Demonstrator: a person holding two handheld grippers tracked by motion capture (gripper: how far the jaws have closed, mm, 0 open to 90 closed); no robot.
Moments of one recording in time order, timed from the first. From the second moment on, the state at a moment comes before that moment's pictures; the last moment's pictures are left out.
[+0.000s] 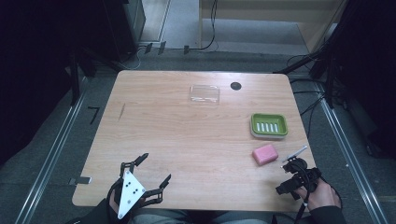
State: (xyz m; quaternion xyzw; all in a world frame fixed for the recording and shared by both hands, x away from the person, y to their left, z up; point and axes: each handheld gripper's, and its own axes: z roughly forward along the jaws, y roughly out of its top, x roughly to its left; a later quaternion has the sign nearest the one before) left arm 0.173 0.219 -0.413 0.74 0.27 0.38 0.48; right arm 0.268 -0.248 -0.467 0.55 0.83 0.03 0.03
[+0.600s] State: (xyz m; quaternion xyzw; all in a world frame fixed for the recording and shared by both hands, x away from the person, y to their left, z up) left arm 0.174 0.218 -0.413 0.74 0.27 0.38 0.48; right arm 0.268 -0.250 -0.465 0.54 0.84 0.05 0.04
